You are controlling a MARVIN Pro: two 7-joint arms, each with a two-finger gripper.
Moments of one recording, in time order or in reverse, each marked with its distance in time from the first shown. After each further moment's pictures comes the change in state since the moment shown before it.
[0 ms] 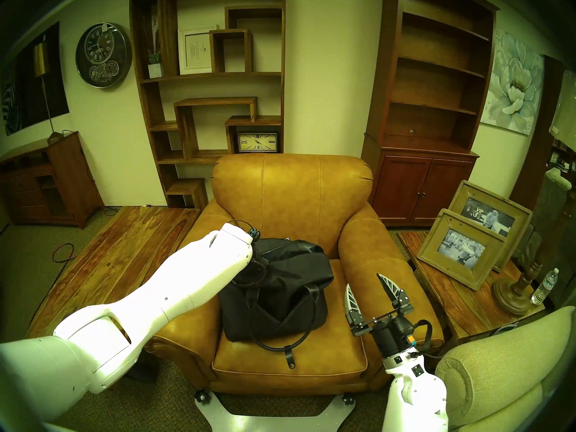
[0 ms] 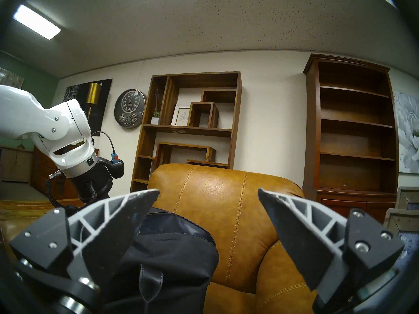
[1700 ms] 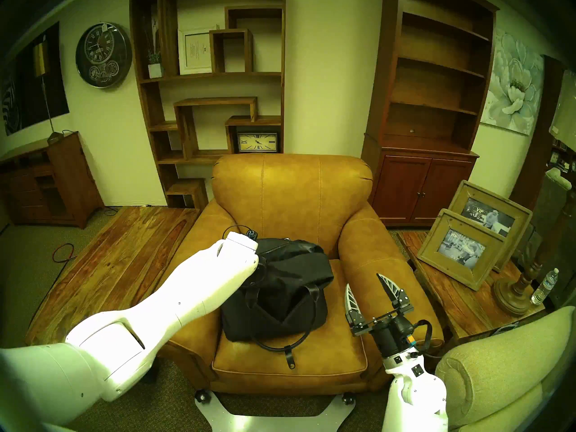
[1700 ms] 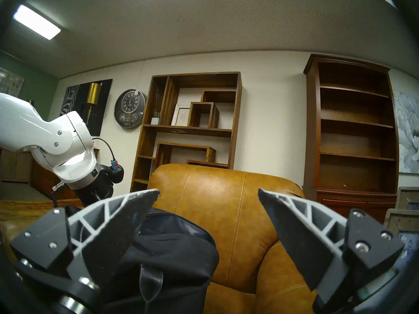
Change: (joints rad) left arm 0.028 -0.071 -0.035 0.111 0.030 -0.136 0.177; right arm 0.000 -0.001 0.000 -0.001 0.000 0.000 0.001
